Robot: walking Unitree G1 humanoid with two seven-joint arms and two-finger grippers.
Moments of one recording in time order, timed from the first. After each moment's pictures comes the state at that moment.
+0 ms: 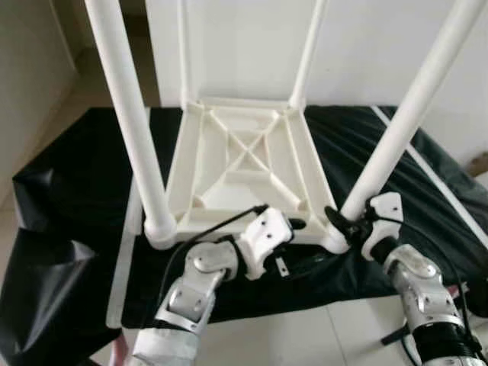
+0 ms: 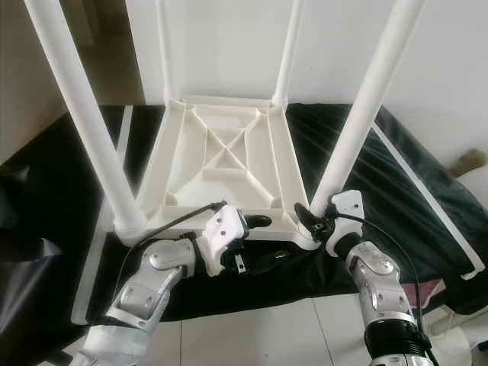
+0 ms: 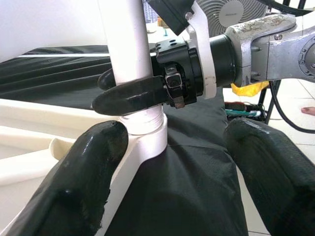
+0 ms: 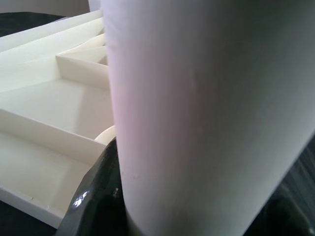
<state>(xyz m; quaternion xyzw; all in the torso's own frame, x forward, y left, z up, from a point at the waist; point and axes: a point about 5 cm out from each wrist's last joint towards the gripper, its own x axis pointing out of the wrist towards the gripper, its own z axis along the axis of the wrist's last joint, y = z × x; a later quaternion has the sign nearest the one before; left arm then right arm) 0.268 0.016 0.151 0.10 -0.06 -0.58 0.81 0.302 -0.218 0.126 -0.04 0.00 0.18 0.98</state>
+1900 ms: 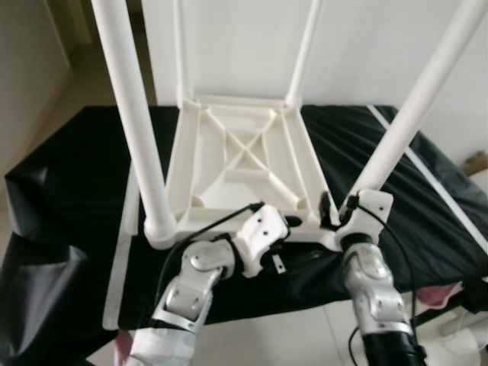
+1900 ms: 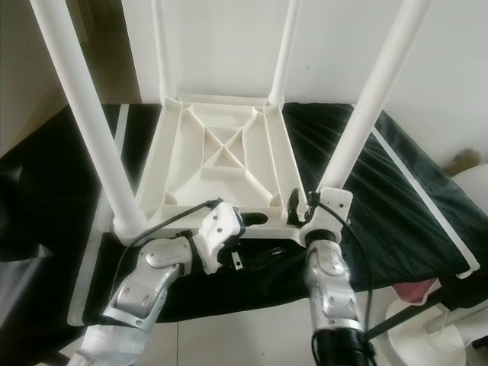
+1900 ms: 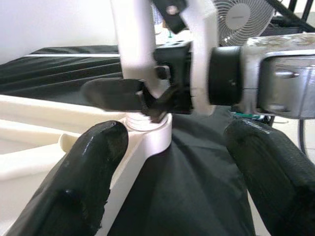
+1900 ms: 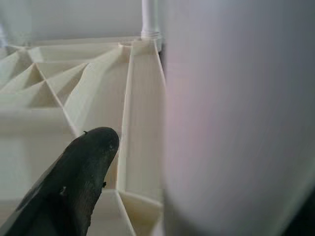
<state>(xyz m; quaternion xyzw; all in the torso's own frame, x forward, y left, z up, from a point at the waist) 0.270 0.022 0.153 0.10 -0.06 -0.57 0.81 0.296 -0.180 0.131 0.04 -0.04 -0.02 1.00</state>
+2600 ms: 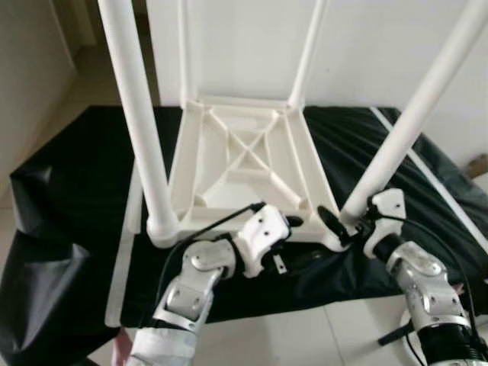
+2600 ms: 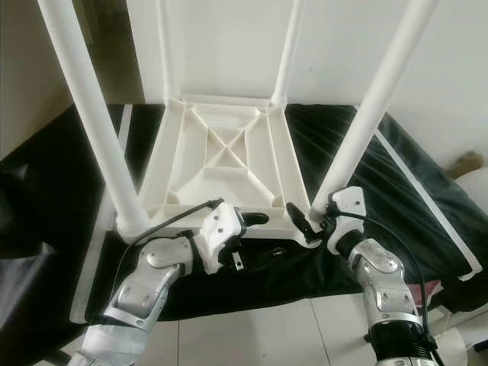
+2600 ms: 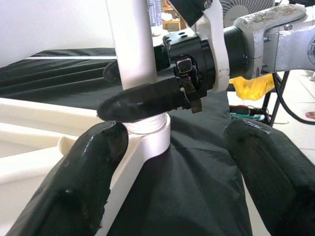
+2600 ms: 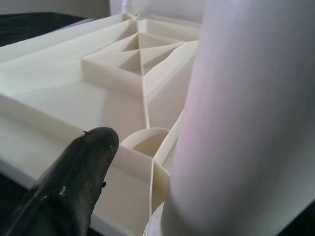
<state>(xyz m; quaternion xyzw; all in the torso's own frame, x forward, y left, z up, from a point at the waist) 0.270 0.020 0.154 0.10 -0.06 -0.57 0.81 0.299 -0.216 0.134 -0.06 0.00 0.24 0.97</state>
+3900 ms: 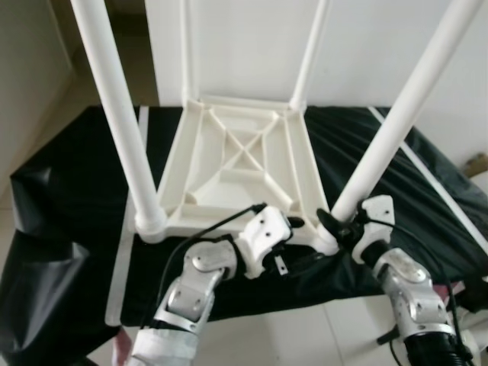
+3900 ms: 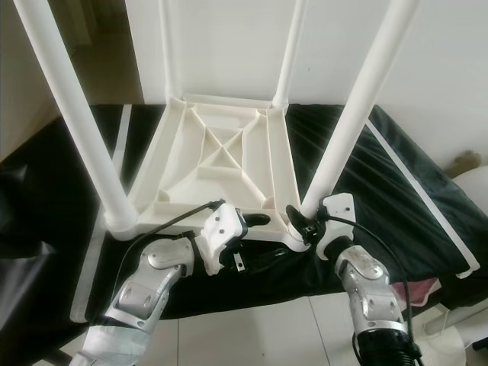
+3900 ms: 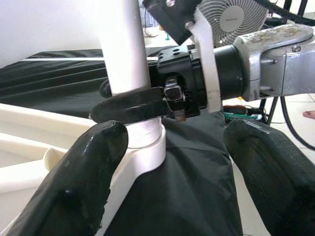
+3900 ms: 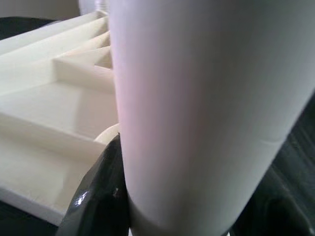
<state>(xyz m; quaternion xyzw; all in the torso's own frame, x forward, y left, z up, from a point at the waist) 0.268 0.019 0.152 0.10 -0.06 -0.57 0.81 0.296 -0.198 0.123 -0.02 0.00 0.13 0.99</state>
